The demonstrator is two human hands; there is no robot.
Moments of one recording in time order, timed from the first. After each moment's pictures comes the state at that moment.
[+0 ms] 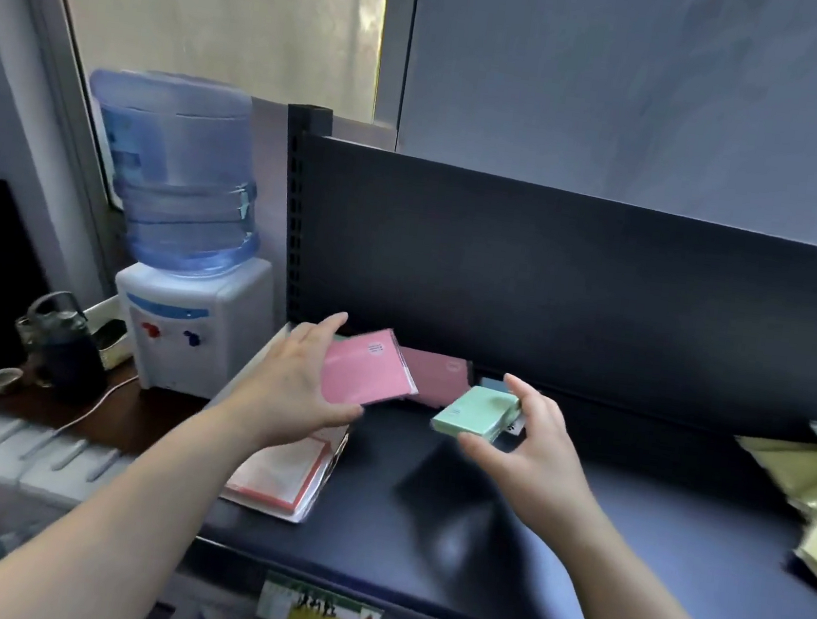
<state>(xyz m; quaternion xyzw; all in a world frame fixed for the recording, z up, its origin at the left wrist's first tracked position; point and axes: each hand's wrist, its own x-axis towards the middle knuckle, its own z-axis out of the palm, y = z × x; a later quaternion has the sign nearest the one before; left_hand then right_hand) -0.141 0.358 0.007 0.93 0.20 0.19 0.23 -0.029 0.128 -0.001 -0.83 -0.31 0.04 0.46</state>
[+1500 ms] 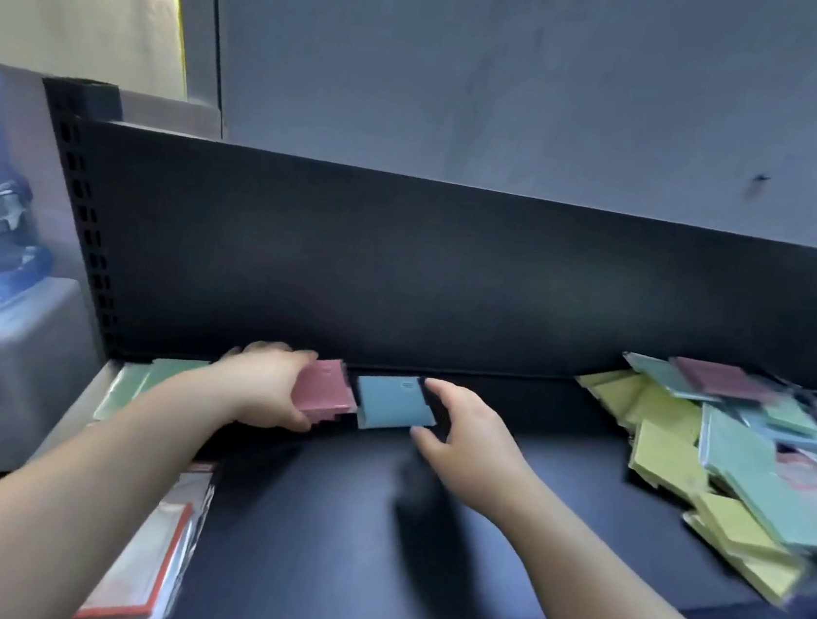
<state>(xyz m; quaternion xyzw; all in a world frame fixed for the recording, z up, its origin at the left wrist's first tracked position) -0.024 0.336 0.028 0.99 0.07 -0.07 0.07 -0.002 0.100 0.012 -0.93 -0.24 -0.02 0.28</state>
